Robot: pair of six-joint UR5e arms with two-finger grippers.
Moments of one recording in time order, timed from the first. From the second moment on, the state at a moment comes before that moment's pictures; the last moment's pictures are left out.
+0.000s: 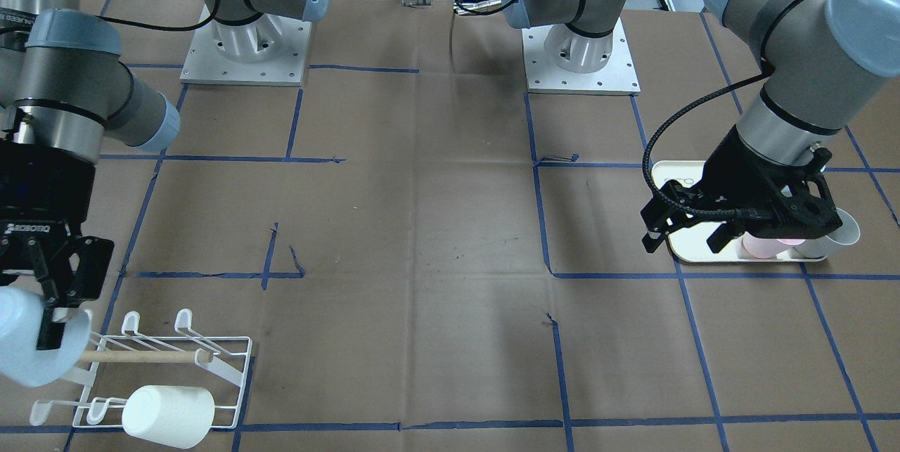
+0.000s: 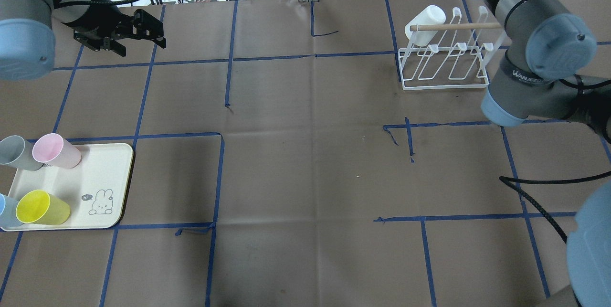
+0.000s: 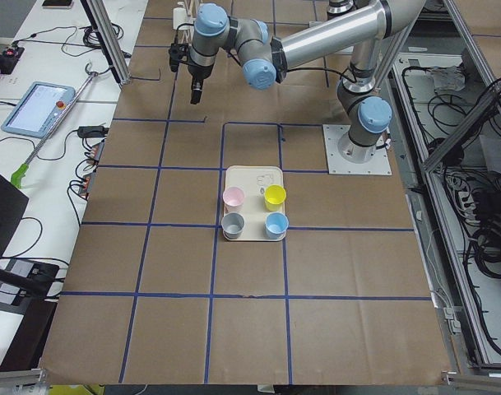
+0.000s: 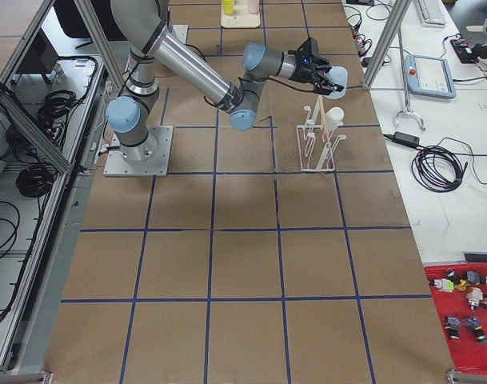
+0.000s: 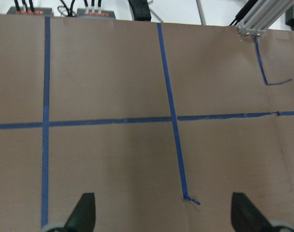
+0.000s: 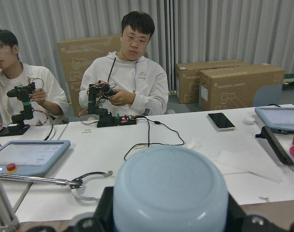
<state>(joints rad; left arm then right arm) -1.36 -1.72 -1.61 -1.24 1.43 0.11 1.32 -1.21 1.91 -3.55 -1.37 -0.02</state>
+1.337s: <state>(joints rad) -1.50 -1.65 -1.47 -1.63 1.57 -0.01 1.25 -0.95 1.78 -3.56 -1.33 -0.13</state>
